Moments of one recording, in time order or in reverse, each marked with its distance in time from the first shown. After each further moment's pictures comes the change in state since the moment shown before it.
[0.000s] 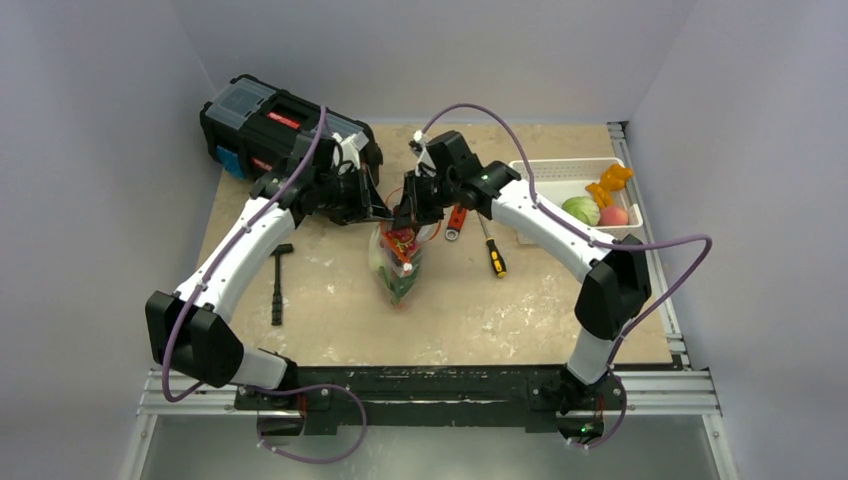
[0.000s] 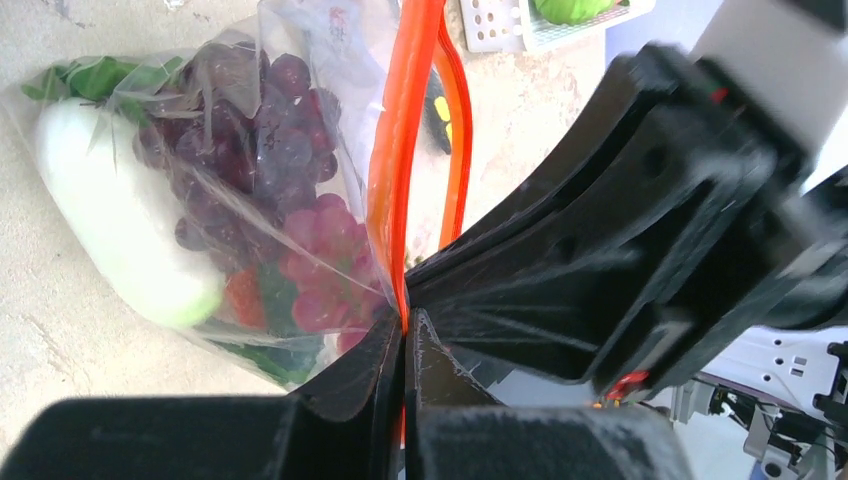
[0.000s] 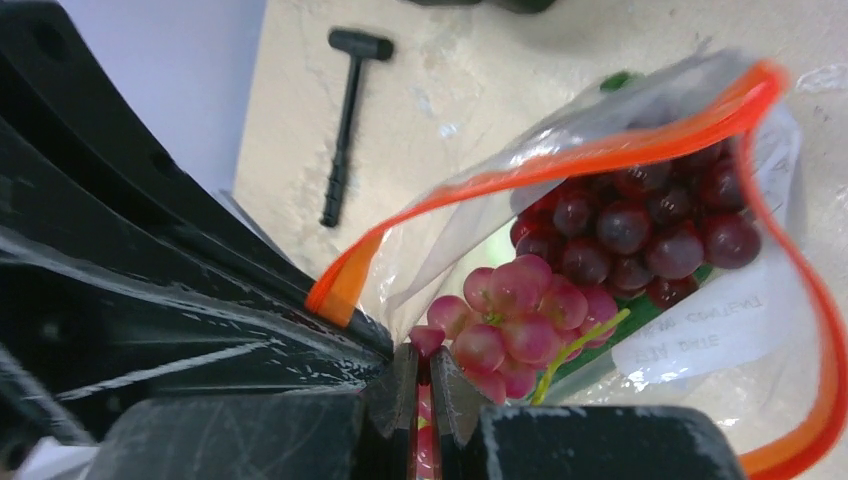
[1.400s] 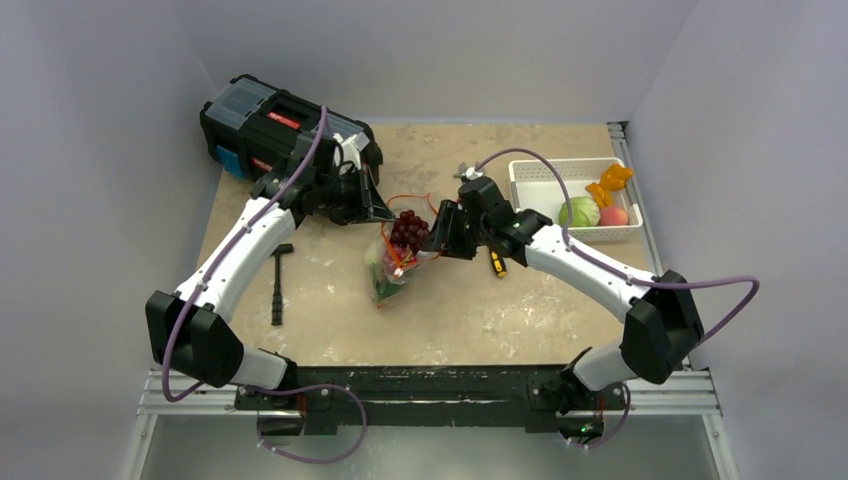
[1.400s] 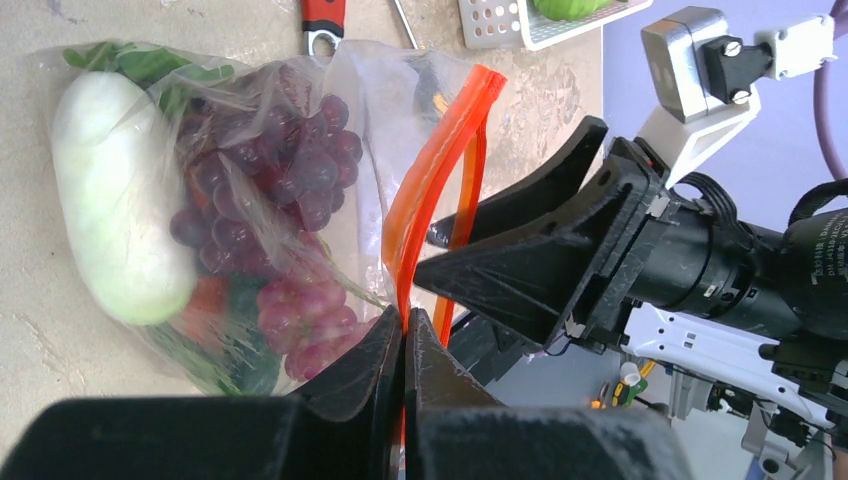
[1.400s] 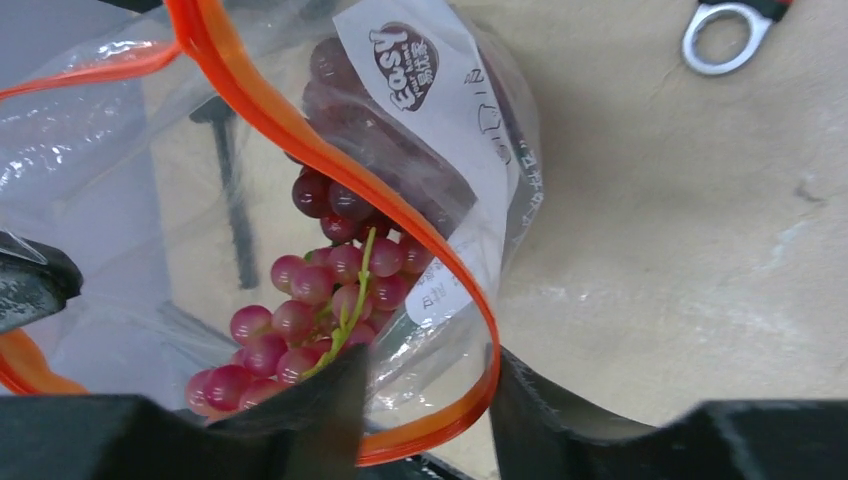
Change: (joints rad) left arm -0.001 0.000 0.000 -0.004 0.006 0.000; right arm 0.008 -0.308 -0.505 0.154 0.298 0.214
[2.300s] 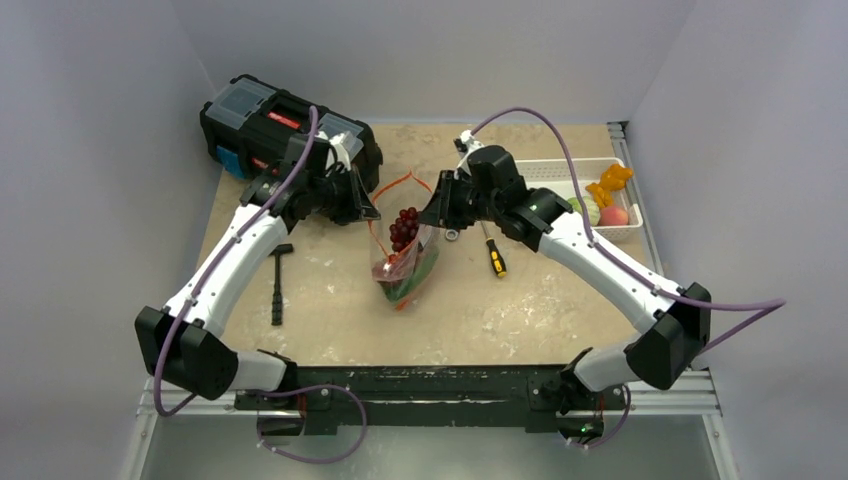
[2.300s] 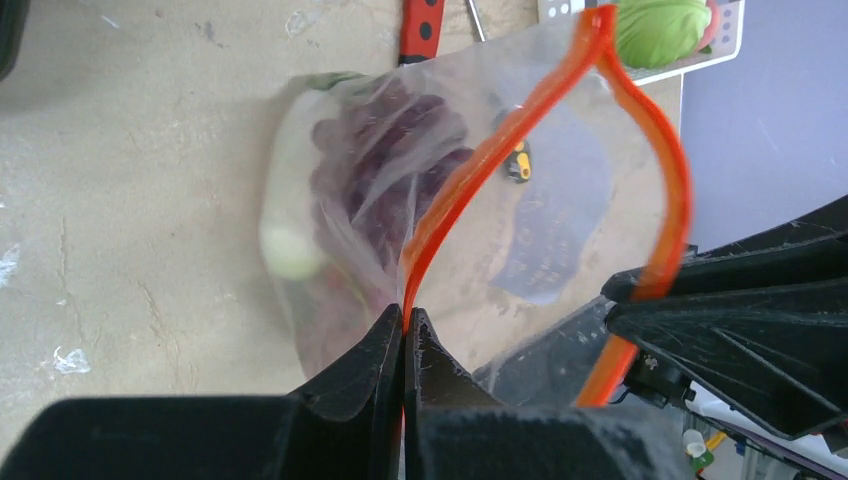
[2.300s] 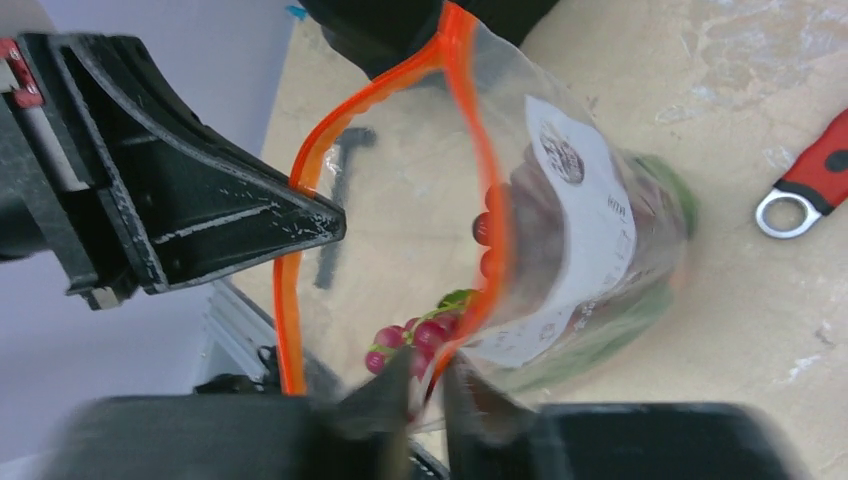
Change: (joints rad) left arm 0.000 -0.076 0.002 -0.064 -0.201 0.036; right arm 0.005 -0.038 0.230 -0.042 -0.064 -0.172
